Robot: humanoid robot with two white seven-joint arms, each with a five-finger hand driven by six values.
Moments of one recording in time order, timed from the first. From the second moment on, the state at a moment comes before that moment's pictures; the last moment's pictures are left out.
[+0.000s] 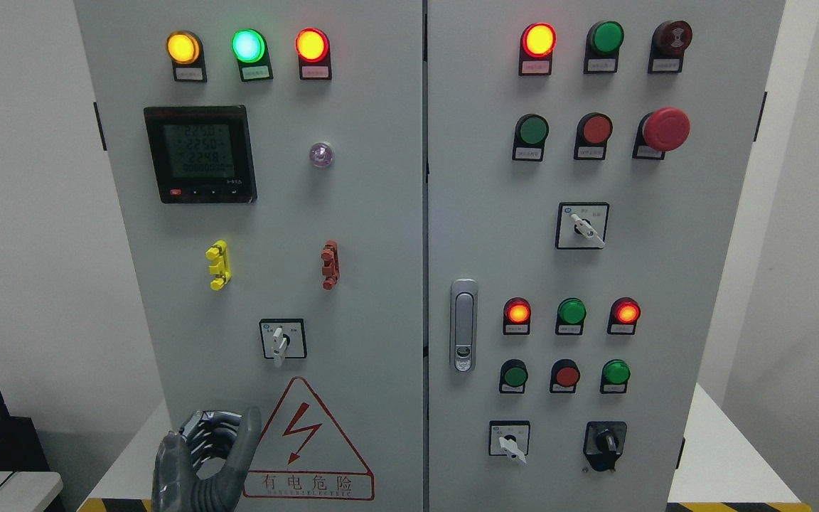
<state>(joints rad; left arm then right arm) -0.24 -0.02 -0.07 -1.90 -0.18 0.32 0.34 0.12 0.12 0.00 -0.11 0.00 0.01 -0.06</state>
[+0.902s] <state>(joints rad) -0.35 -0.06 -0.13 -1.90 -0.20 0.46 0.43 0.12 0.12 0.00 -0.11 0.00 0.01 -0.06</state>
